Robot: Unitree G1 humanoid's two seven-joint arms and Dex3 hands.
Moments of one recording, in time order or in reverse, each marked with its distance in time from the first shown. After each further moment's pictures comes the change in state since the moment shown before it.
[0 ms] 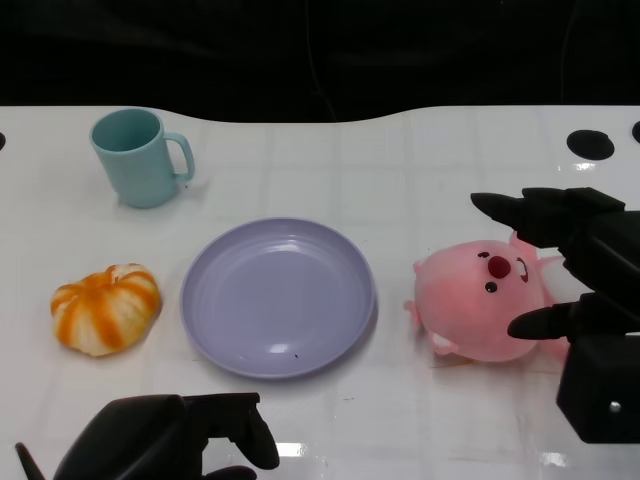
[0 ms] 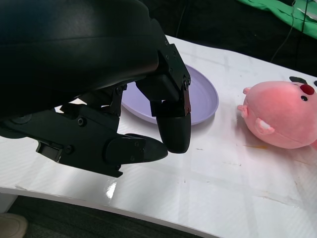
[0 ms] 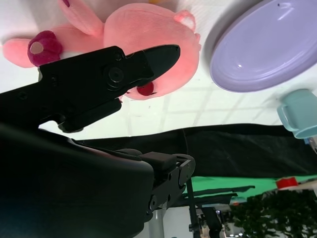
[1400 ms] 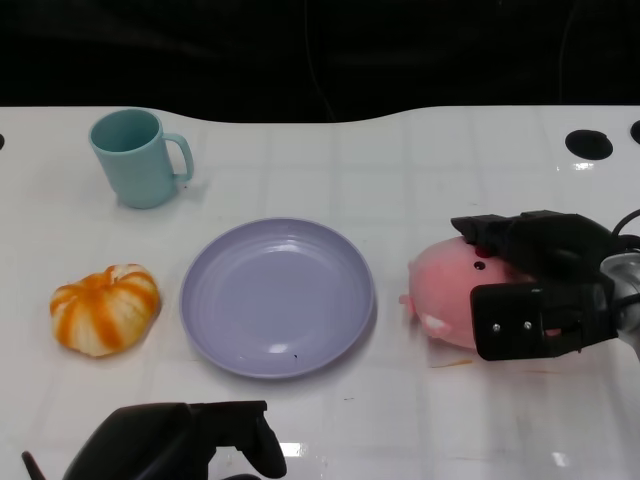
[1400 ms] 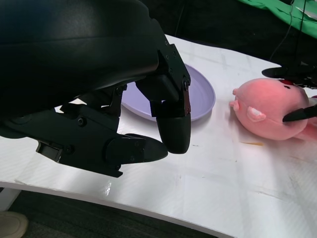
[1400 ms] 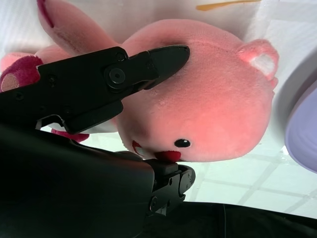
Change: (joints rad) left arm 0.029 -0.010 -0.024 -0.042 0.033 0.028 0.000; right arm -0.444 0.109 0.335 0.830 -0.154 -0.047 -0.132
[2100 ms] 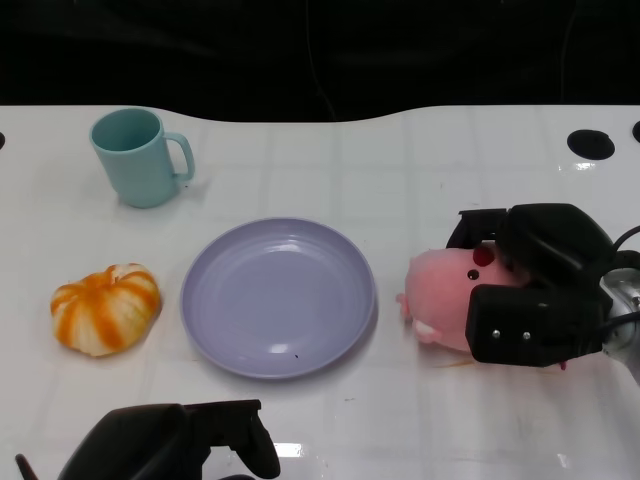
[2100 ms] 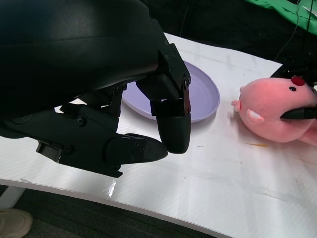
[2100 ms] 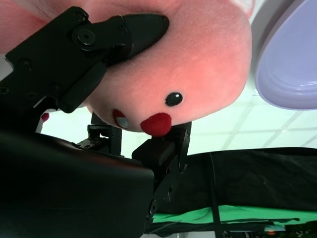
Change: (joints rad) left arm 0.010 0.002 0.011 -0.008 -0.003 0.008 0.000; right arm 0.000 0.047 -0.018 0.124 0.070 -0.165 -0.318
